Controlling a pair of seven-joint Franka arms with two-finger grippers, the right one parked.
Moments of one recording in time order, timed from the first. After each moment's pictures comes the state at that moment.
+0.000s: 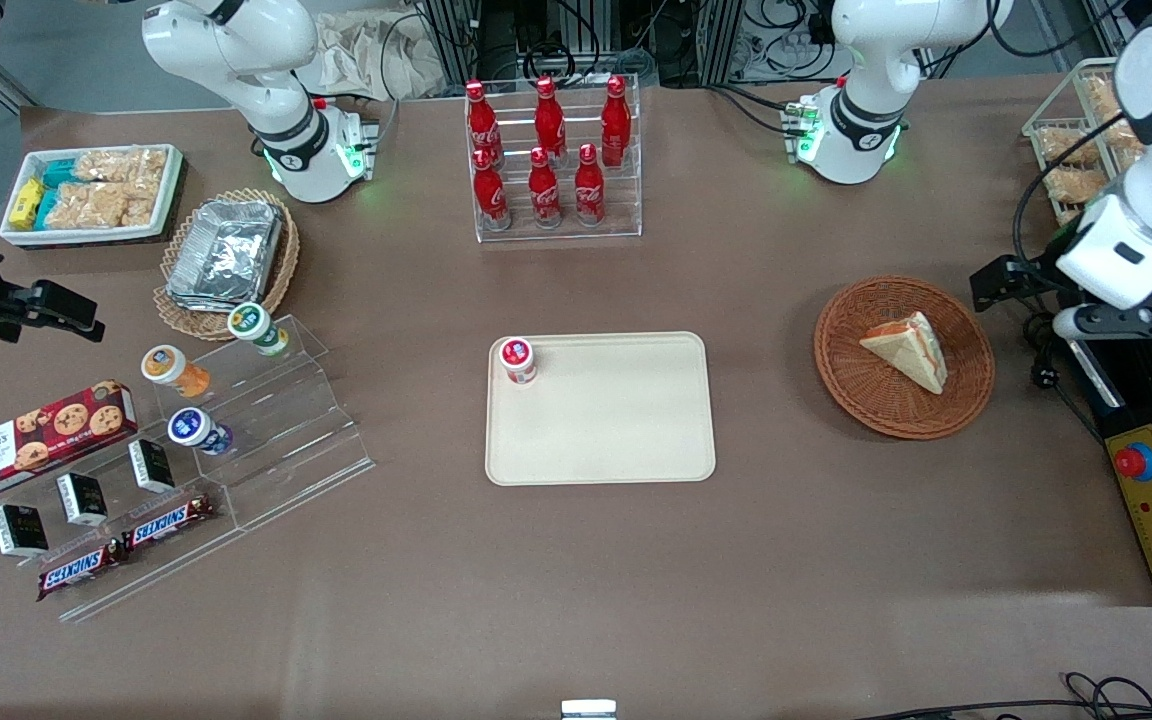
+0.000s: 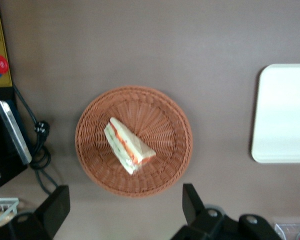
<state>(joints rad) 0.05 -0.14 -0.09 -1.97 0.00 1.81 -0.06</state>
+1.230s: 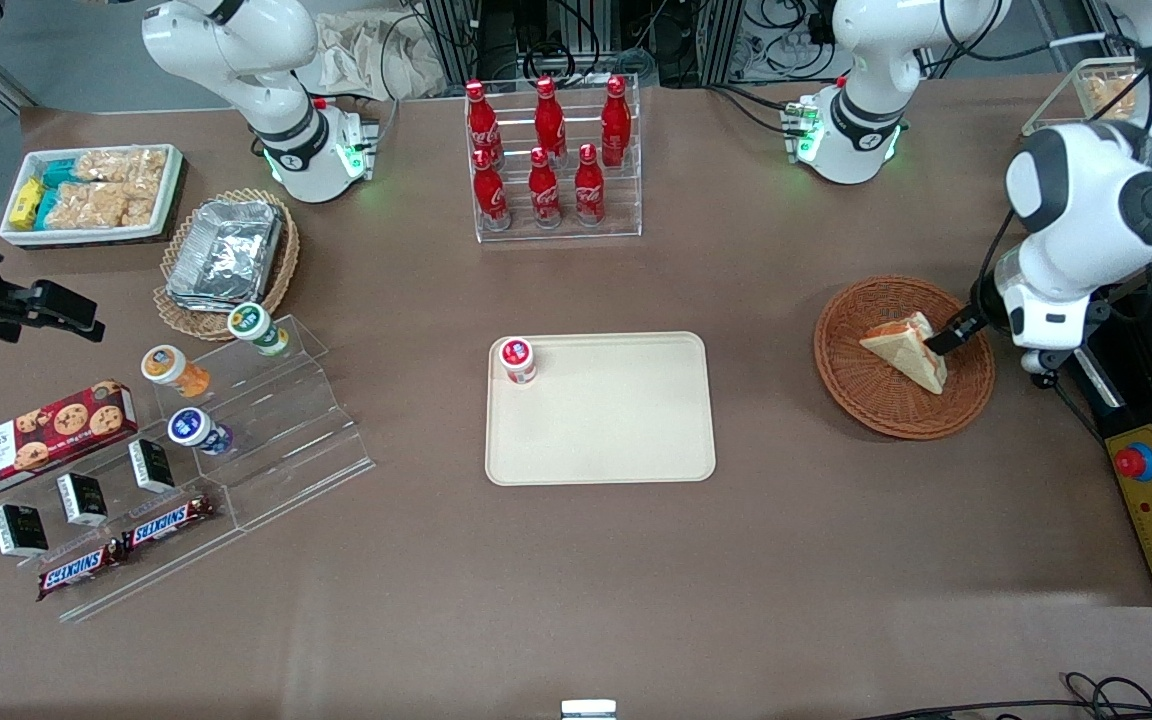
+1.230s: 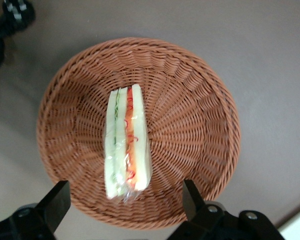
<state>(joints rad) 0.13 -0.03 -0.08 -2.36 -0.04 2.23 -0.69</state>
